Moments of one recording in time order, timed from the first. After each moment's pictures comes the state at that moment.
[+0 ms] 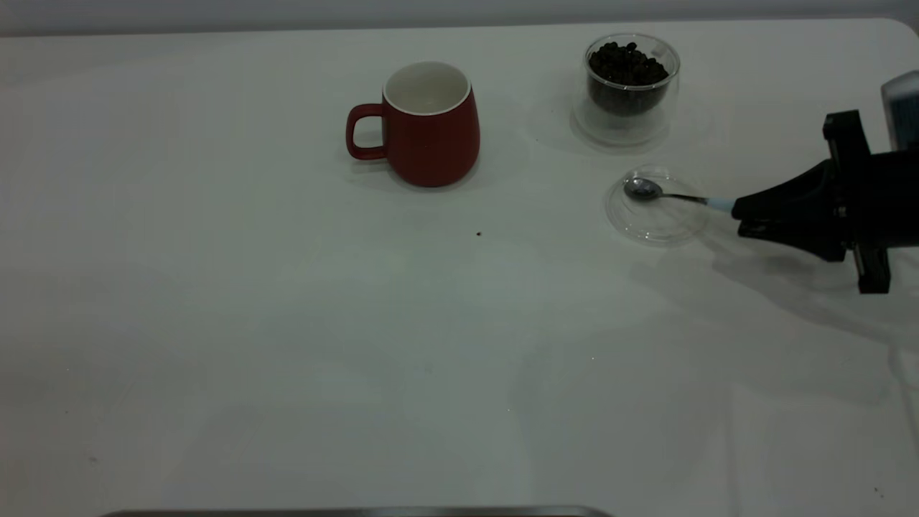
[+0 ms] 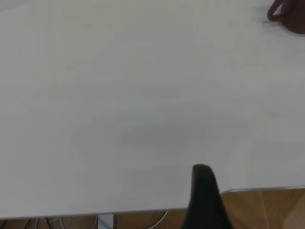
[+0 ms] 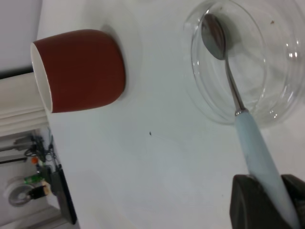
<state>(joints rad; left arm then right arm) -0.05 -0.02 -0.49 0.02 1.14 0.00 -0.24 2.45 -0.86 1.77 0.97 -1.45</state>
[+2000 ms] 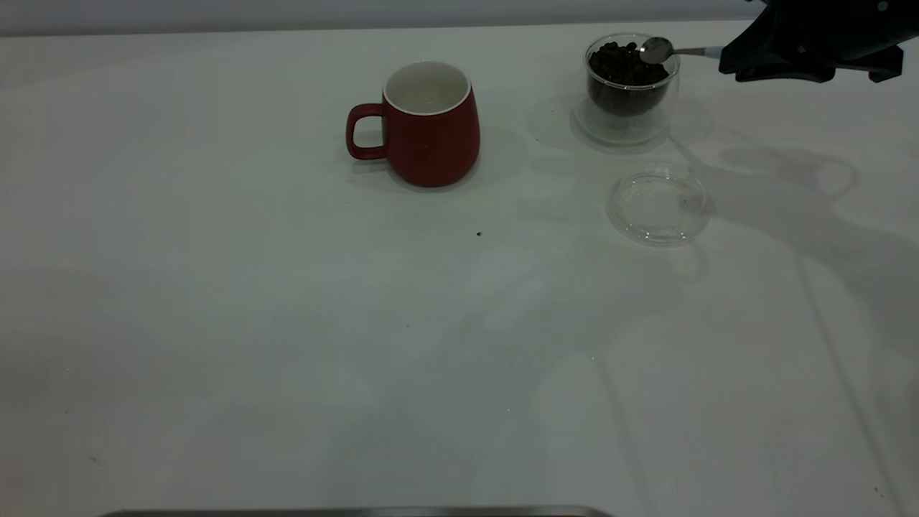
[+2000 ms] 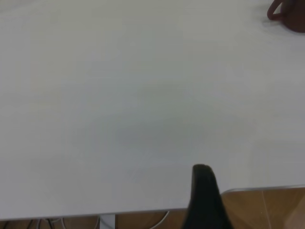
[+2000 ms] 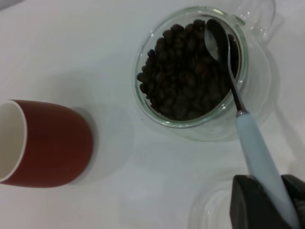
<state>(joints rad) -0.05 -0.02 -0.49 0.02 1.14 0.01 0.02 2.14 -1.06 1.74 0.42 -1.47</state>
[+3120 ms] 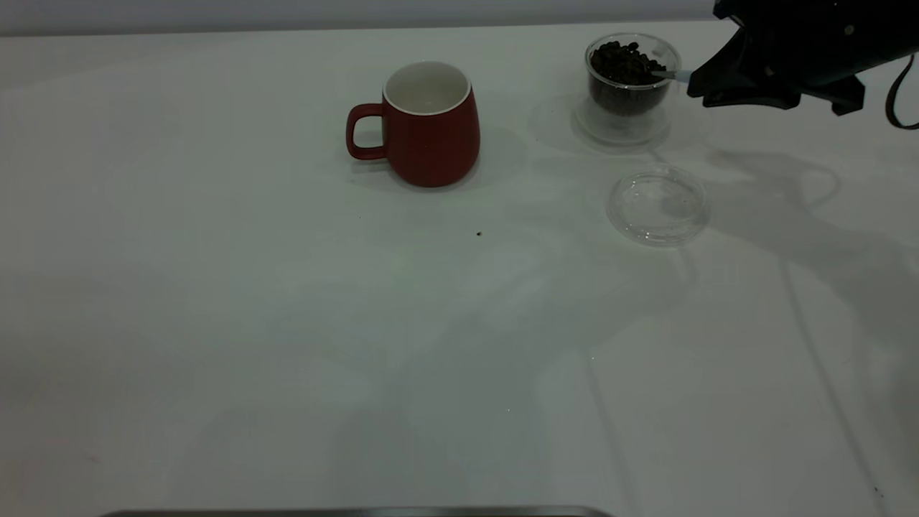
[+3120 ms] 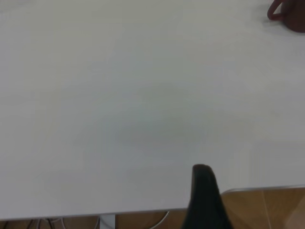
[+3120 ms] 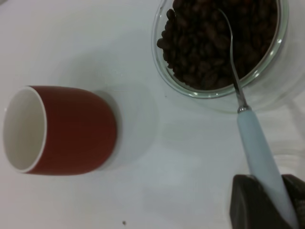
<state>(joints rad) -0.05 -0.02 -0.49 0.02 1.14 0.01 0.05 2.20 -1.06 1.77 0.49 -1.38</state>
